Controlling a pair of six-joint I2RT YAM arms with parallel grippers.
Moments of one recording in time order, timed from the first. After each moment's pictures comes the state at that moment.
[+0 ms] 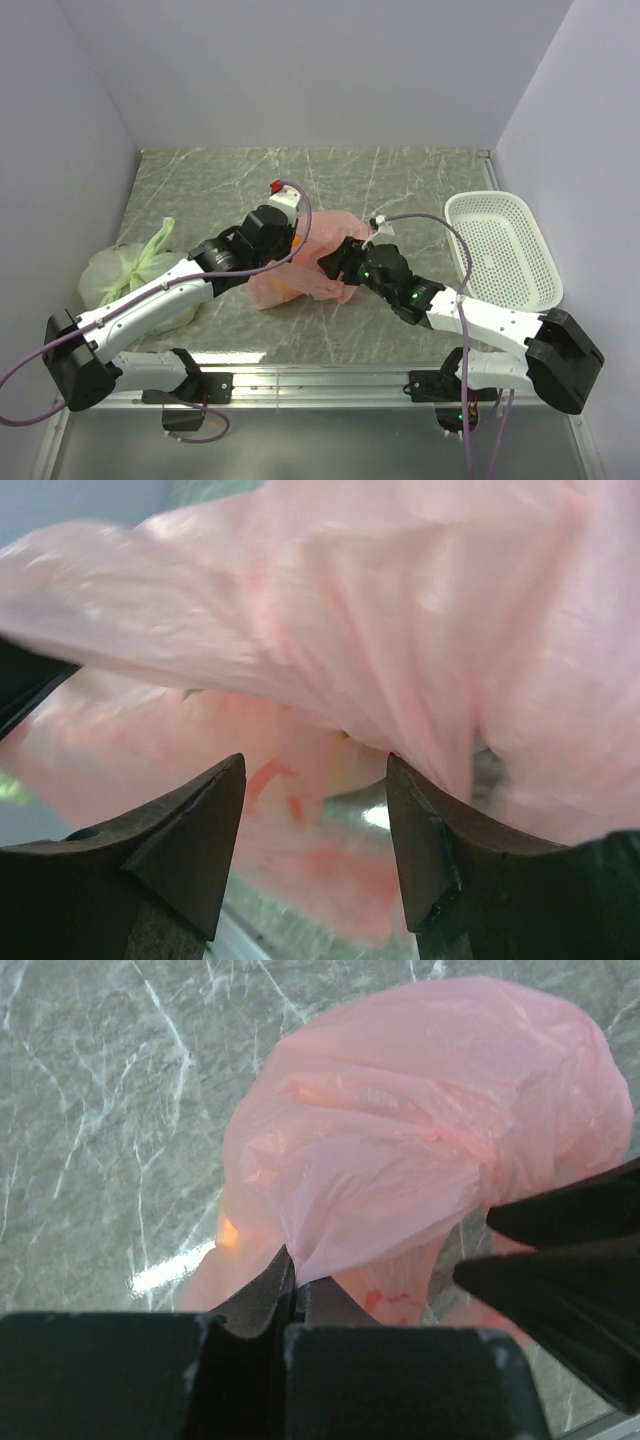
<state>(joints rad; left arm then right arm) -0.84 1.22 1.07 -0.41 -0.36 -0.25 0.85 1.17 0.58 0.24 0.17 0.84</state>
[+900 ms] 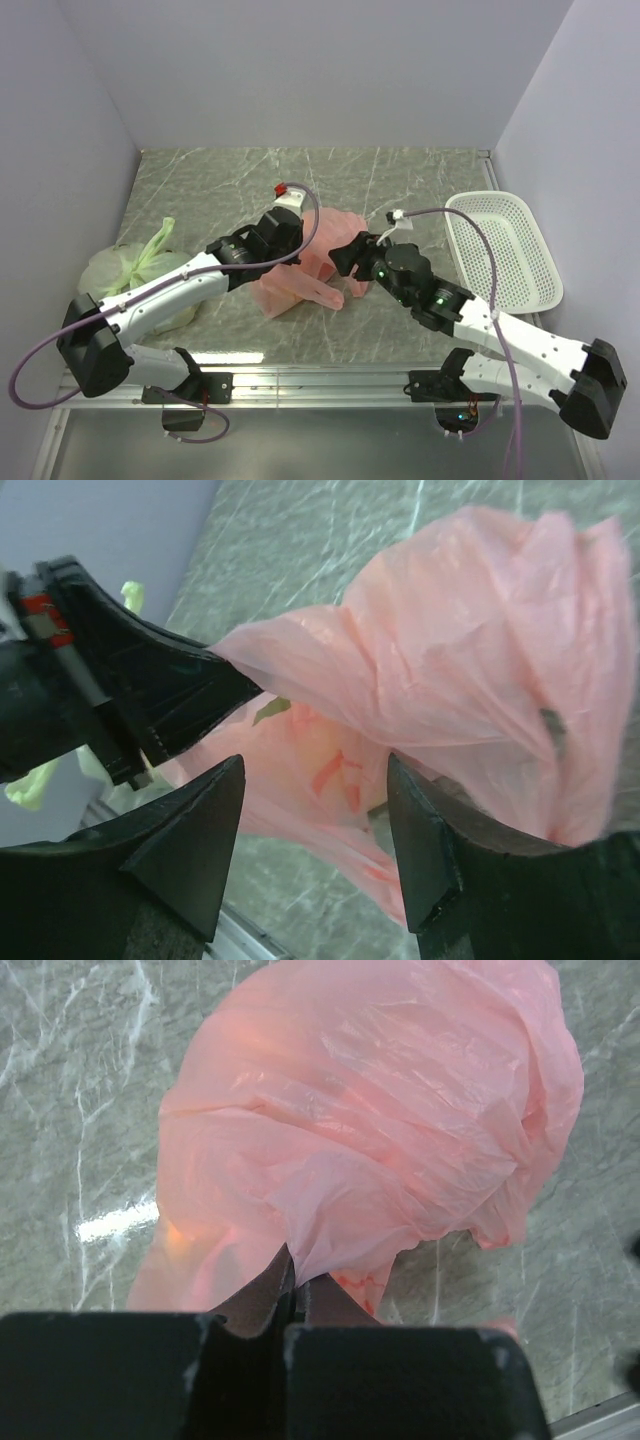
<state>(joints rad) -0.84 1.32 1.07 -0.42 -0.35 -0.42 0.89 0.94 0.66 0.00 0.30 0.74</state>
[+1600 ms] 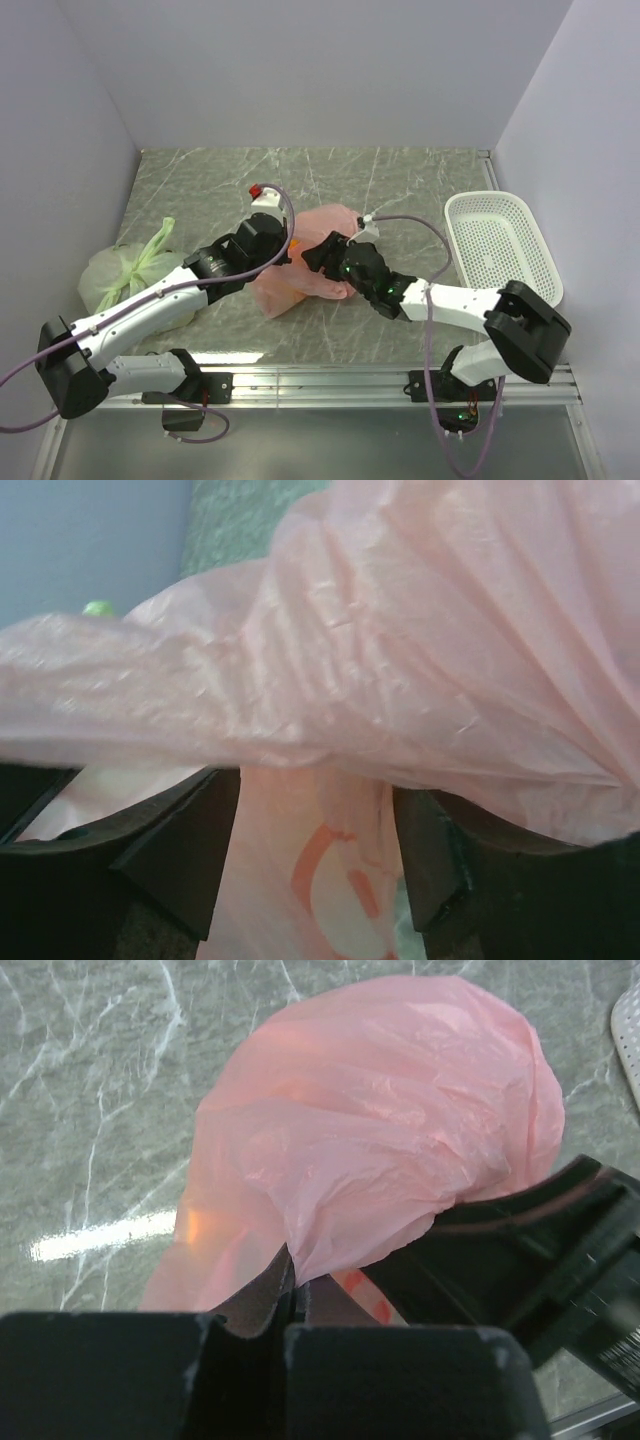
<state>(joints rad) -0.84 1.17 0.99 -0.38 -0.41 -0.52 0.90 1.39 0.64 0.40 0.27 1.00</state>
